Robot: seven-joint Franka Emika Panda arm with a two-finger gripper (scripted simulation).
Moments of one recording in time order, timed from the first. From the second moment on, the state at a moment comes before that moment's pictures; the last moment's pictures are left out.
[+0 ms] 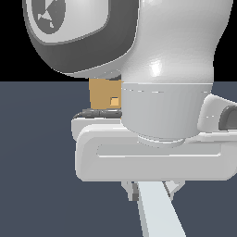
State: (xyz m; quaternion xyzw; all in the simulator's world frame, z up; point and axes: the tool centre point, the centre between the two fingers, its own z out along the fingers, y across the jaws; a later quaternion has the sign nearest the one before) arm 0.047 -0.166 0.038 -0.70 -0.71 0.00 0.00
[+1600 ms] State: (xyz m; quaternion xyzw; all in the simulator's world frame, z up) arm -0.016 0.094 0.096 -0.70 -0.72 0.00 0.00
